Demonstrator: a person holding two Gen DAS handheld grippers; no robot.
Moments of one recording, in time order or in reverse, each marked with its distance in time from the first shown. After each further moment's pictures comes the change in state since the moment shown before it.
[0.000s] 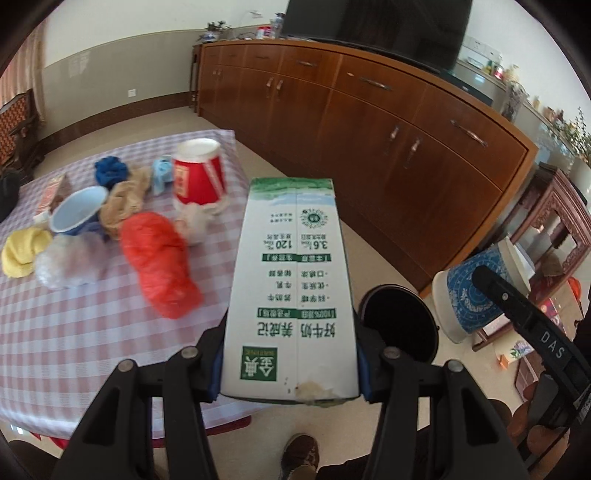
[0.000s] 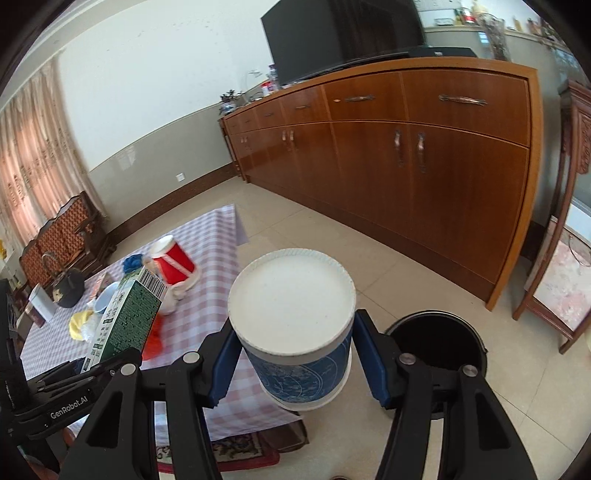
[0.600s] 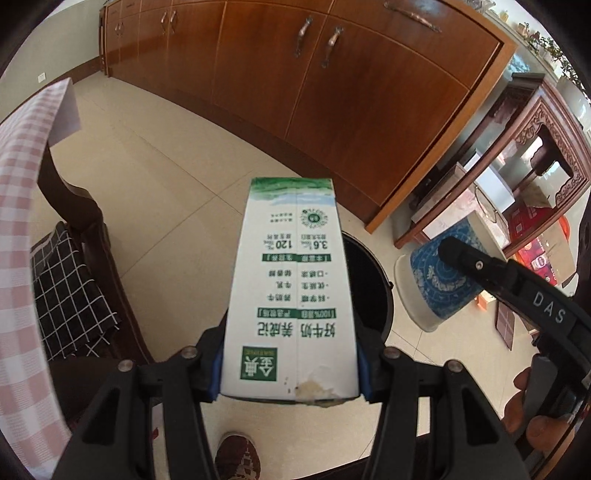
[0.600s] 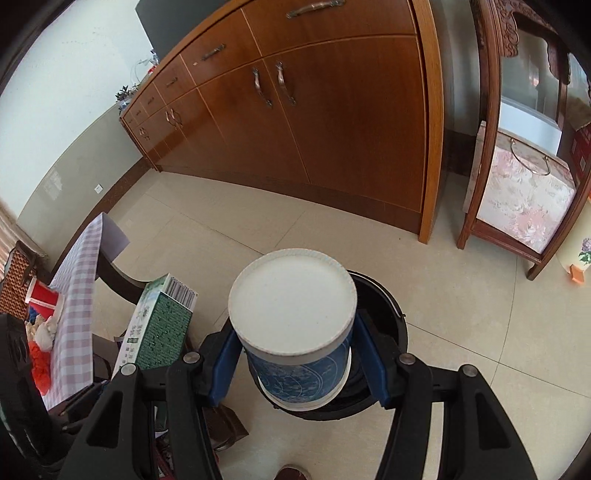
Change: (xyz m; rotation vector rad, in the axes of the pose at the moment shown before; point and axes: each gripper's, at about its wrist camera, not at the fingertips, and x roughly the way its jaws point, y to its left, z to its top) left arm 0.168 -0.152 -0.016 0.143 0.276 -0.162; right arm 0.075 -0.209 -0.006 0.269 0.190 -0.188
